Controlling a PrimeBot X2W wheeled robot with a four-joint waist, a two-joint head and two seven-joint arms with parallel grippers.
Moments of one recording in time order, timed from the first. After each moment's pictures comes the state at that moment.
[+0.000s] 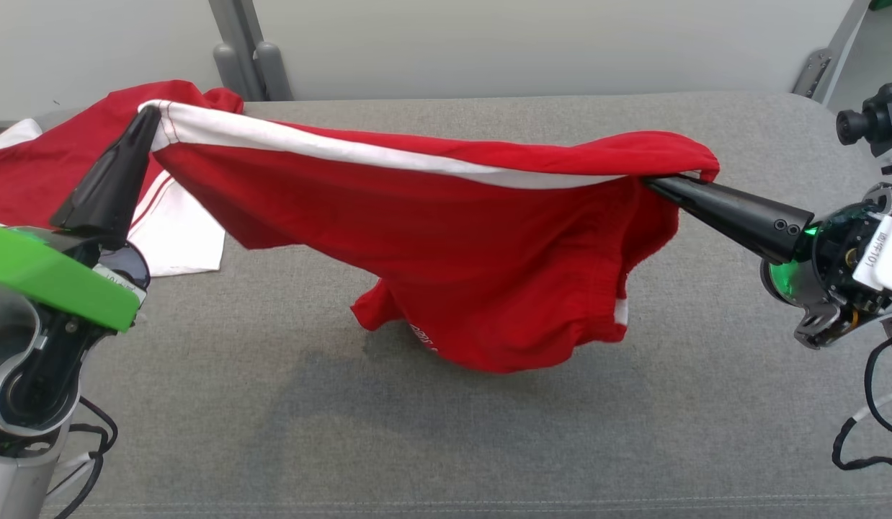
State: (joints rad) left arm -0.39 0.49 -0.27 -0.19 -1.16 -0.02 0.12; right arm -0.33 -0.54 0.27 -0.34 1.80 -0.12 0.64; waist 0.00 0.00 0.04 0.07
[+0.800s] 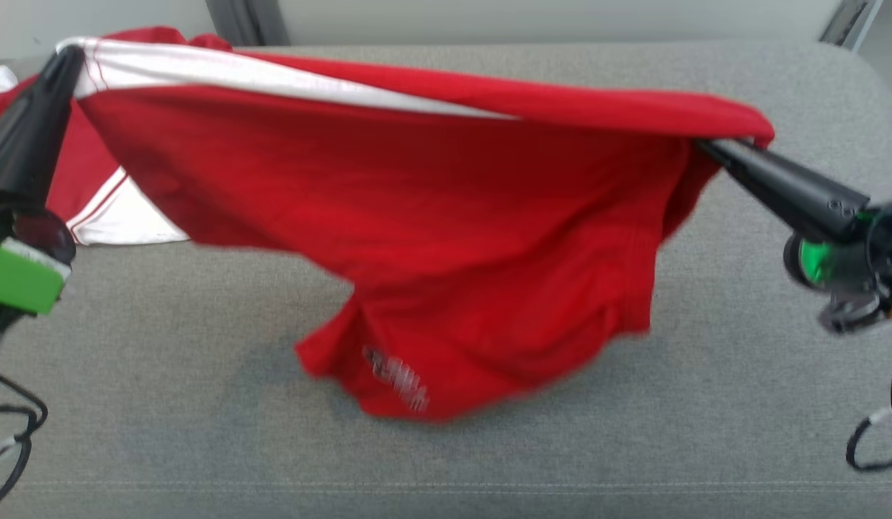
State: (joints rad) left arm -0.39 0.59 -0.17 -0.38 -1.18 0.07 0.18; right arm -0.25 -0.52 0.18 -0.47 1.85 -0.13 0.53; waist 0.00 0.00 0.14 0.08
